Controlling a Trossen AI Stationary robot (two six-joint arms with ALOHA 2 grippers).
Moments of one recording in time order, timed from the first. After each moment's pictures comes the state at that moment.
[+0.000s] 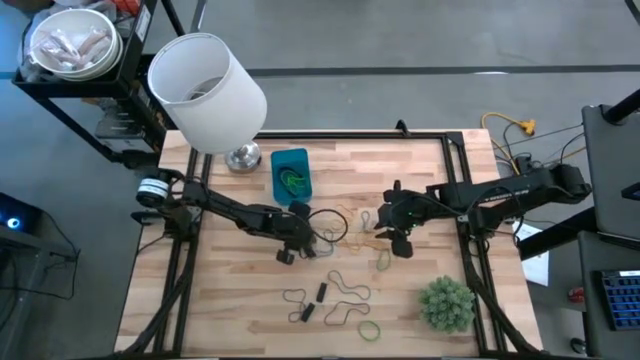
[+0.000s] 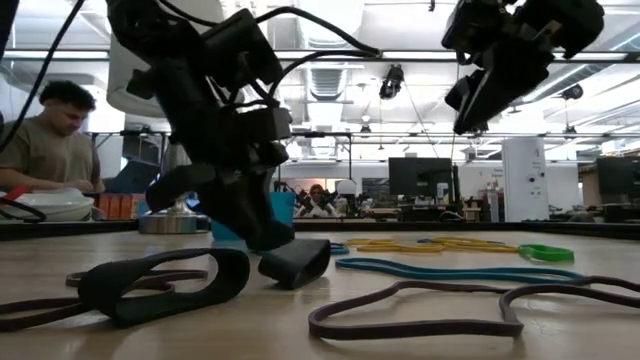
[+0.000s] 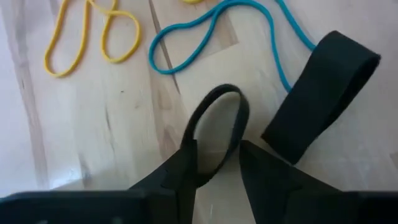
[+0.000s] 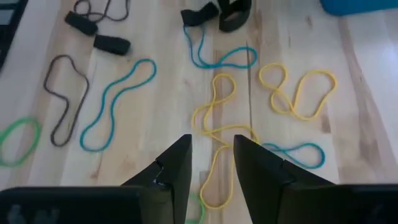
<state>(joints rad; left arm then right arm) -0.09 1.73 0.87 -0.12 -0.17 0.32 0.07 1.19 0.75 -0.43 -0.09 0.13</state>
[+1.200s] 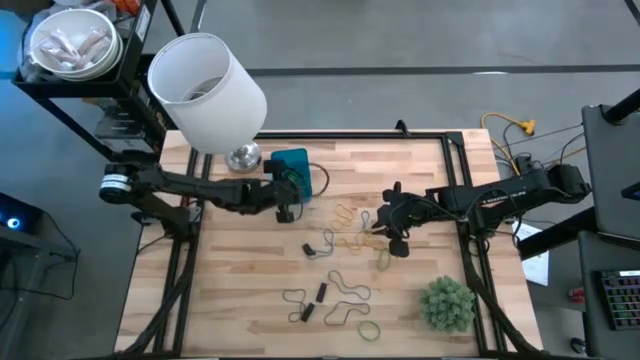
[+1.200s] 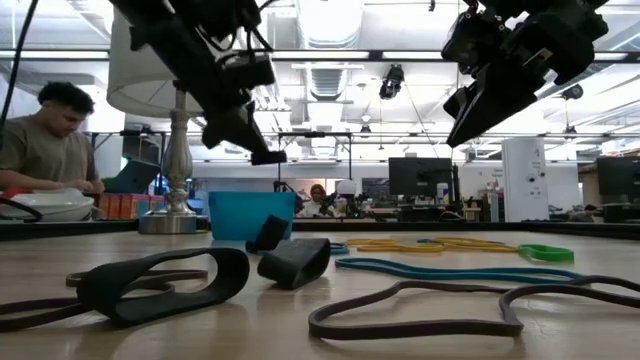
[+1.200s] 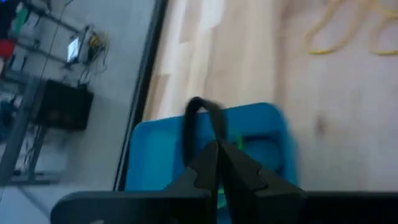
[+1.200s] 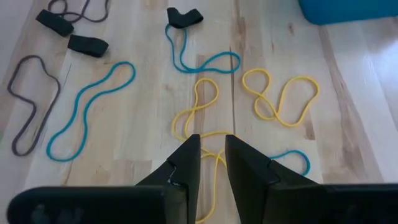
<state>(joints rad) 0.07 1.41 0.86 -0.23 -0.58 0.29 0.07 1.19 0.67 -0.30 -0.02 0.11</state>
